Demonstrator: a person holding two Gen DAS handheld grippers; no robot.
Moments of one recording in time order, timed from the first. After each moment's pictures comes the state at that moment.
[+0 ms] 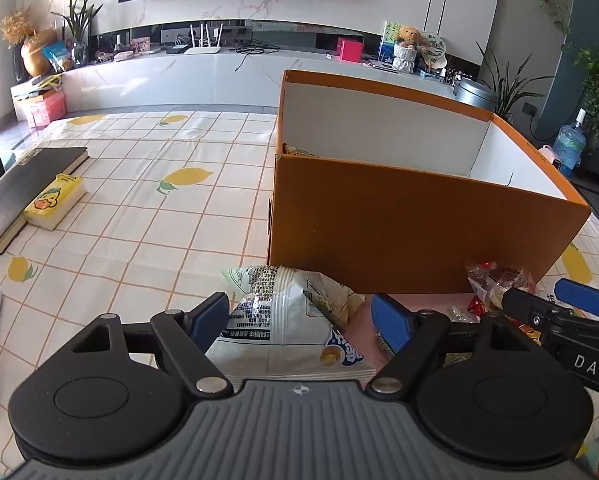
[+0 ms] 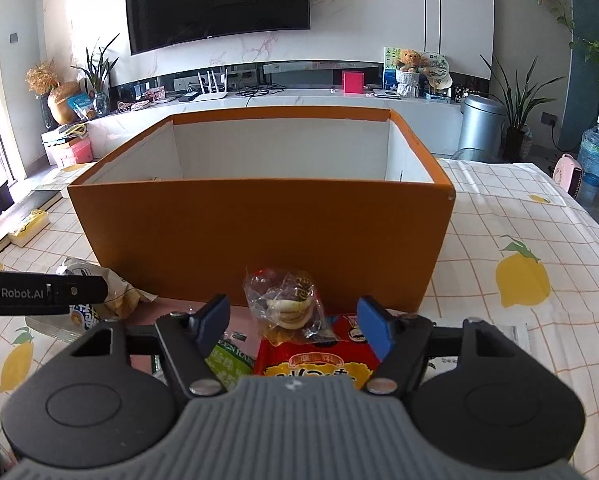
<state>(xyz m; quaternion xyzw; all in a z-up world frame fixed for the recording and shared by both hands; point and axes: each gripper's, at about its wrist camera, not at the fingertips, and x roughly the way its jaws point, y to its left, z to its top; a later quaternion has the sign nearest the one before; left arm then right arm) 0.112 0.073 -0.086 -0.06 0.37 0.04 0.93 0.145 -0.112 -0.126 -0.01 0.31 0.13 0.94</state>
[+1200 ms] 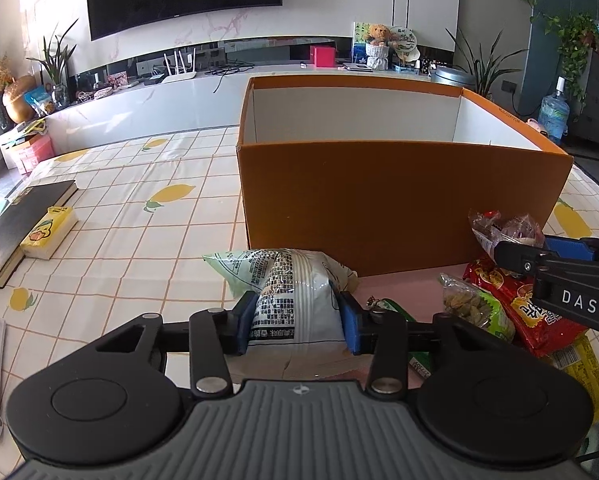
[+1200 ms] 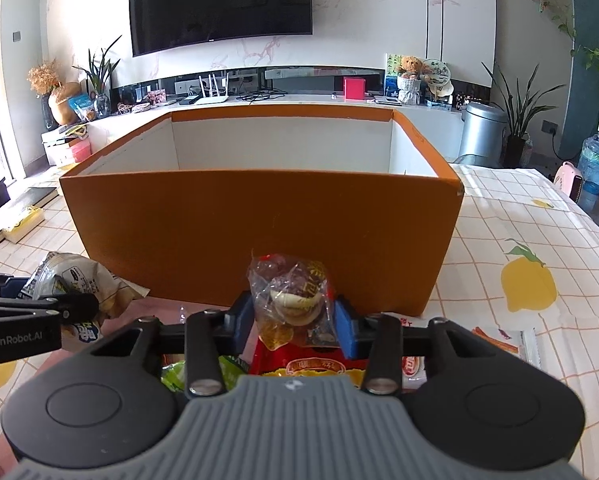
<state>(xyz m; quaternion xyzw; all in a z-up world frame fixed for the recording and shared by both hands) 0.096 0.055 -0.089 0.00 0.35 0.02 0.94 0.144 -0.110 -0.134 -0.02 0.30 0.13 0.95</state>
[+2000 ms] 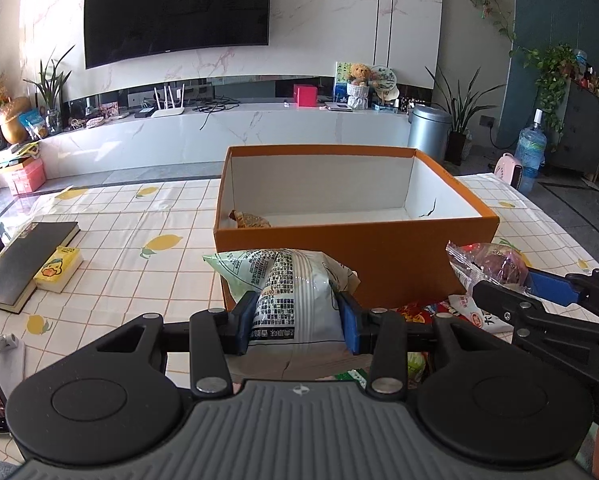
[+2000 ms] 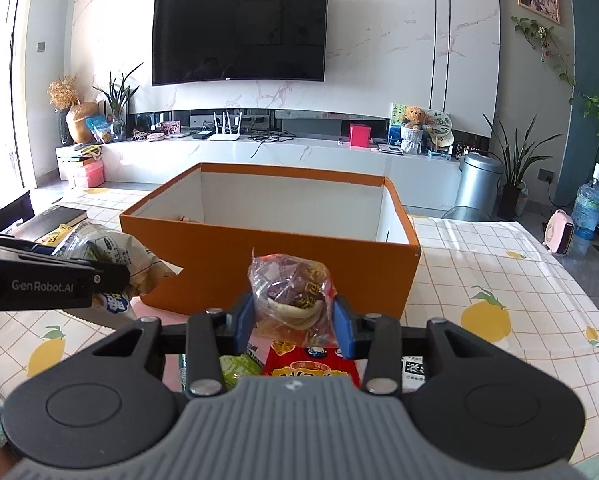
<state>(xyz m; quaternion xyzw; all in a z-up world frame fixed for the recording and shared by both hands) 0.066 0.035 -0.030 -0.02 0.30 0.00 0.95 0.067 -0.126 -0.080 -0.04 0.23 0.14 0.96</state>
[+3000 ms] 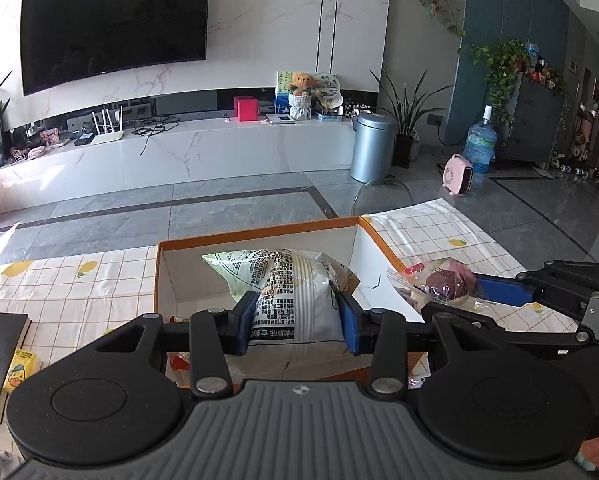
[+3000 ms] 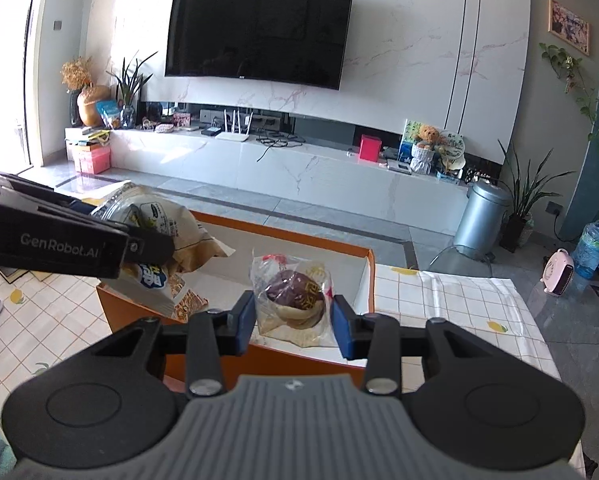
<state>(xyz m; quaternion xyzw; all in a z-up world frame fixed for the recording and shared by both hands) 0.153 0.013 0.040 0.00 0.31 -0.09 0.95 0.151 -0.138 0.014 -0.09 0.26 0.16 0.95</state>
